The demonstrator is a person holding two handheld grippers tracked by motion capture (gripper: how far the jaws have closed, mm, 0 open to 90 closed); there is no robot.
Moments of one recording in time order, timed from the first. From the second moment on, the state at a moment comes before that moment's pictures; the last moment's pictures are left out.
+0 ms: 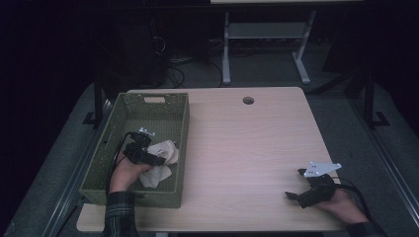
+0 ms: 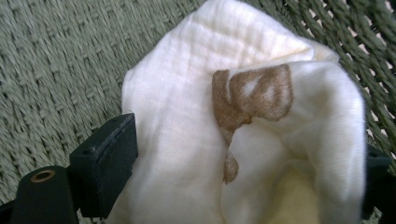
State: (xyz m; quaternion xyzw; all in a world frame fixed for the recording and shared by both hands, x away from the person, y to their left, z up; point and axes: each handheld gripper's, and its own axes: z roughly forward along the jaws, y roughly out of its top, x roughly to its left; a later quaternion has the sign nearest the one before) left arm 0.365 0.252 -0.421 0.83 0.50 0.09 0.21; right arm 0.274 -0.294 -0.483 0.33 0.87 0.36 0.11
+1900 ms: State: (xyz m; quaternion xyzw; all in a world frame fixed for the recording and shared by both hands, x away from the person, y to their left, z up) left arm 0.348 0.273 -0.384 0.78 0.50 0.11 0.36; right arm 0.274 -0.294 -0.483 0.33 0.87 0.36 0.11
